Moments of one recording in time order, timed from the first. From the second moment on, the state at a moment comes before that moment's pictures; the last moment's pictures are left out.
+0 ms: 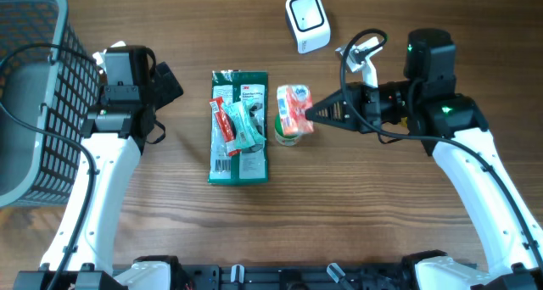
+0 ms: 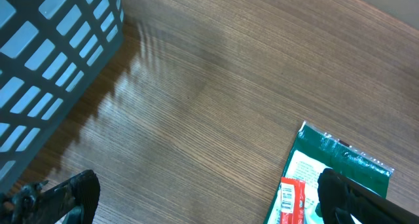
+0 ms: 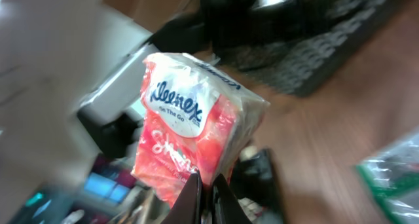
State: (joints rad) left arm -0.01 1.38 1.10 -0.60 -0.25 -0.47; right arm 0.19 1.38 1.11 -0.38 -1.46 0.33
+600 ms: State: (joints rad) left arm -0.01 1.38 1.10 -0.60 -0.25 -0.47; right arm 0.30 1.78 2.12 -1.13 -0.05 0.10
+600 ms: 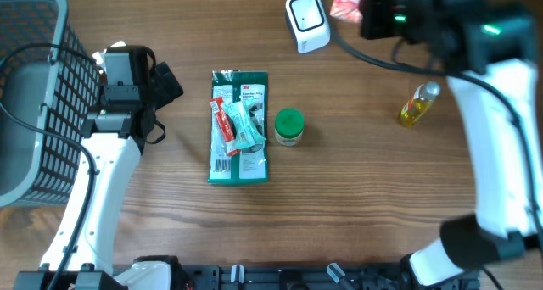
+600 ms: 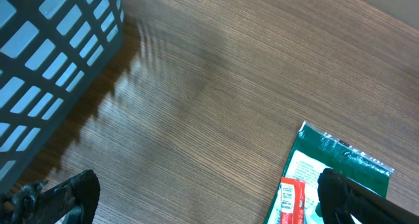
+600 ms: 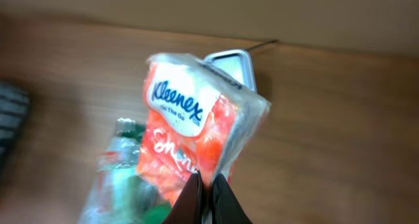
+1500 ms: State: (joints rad) left arm -0.01 1.38 1.10 -0.60 -0.25 -0.47; right arm 0.48 2.31 2.12 -0.59 0.66 -0.56
